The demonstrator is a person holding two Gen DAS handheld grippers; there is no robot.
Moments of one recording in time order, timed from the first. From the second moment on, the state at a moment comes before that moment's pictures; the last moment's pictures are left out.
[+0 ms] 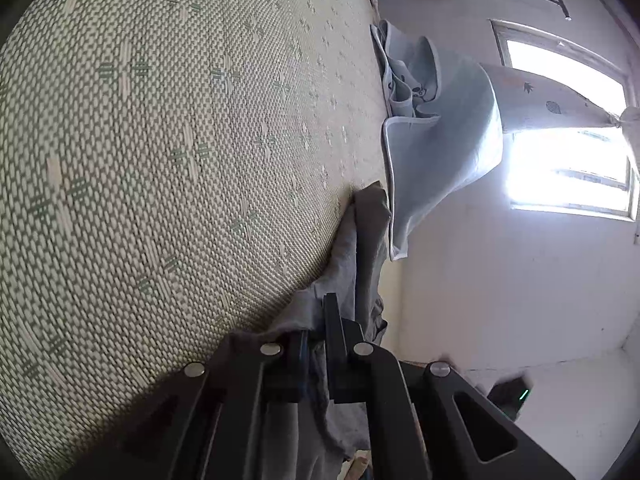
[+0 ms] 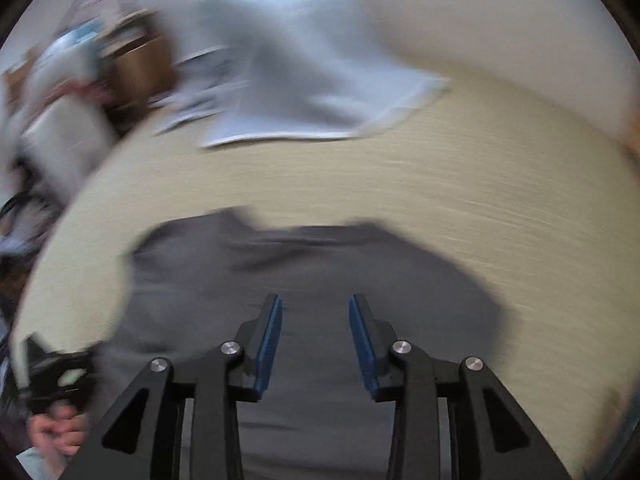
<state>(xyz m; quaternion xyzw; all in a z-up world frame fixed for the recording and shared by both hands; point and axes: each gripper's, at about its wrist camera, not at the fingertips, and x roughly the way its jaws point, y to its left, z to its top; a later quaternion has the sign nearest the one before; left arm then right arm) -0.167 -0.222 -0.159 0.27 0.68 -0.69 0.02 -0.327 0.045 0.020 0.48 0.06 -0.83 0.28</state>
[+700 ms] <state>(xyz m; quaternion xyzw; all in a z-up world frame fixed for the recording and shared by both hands) -0.173 -0.217 -0.159 0.28 0.68 -0.68 0.02 -0.340 -0.230 -0.073 0.53 0.28 -0.75 0.27</state>
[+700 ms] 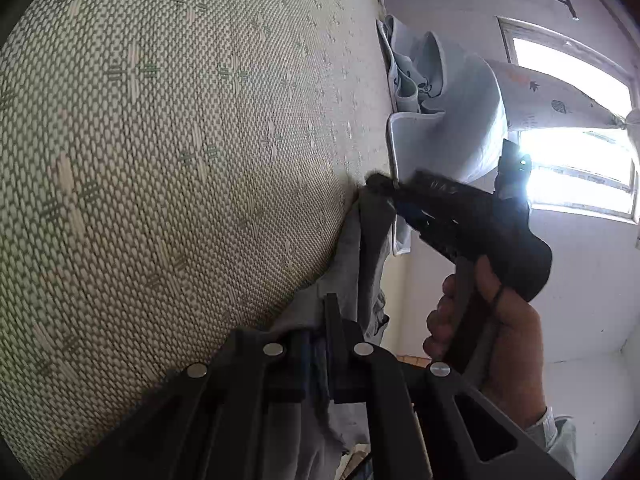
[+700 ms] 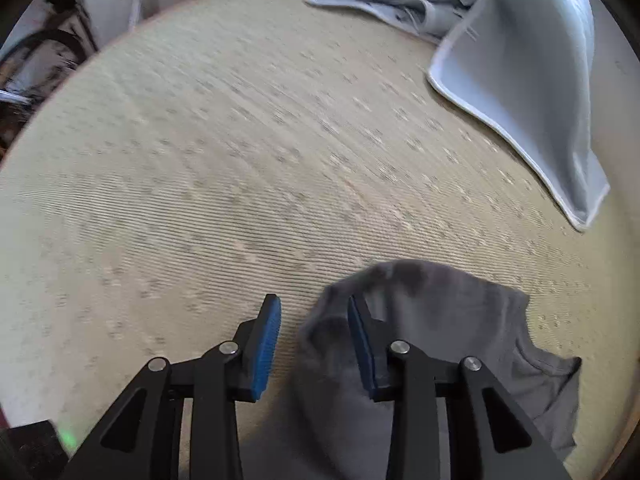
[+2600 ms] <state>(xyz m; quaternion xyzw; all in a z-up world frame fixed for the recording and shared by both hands) -0.129 -0.220 -0.102 0.24 0.59 -0.76 0.11 -0.361 0.205 0.097 0.42 0.05 -0.90 0.11</state>
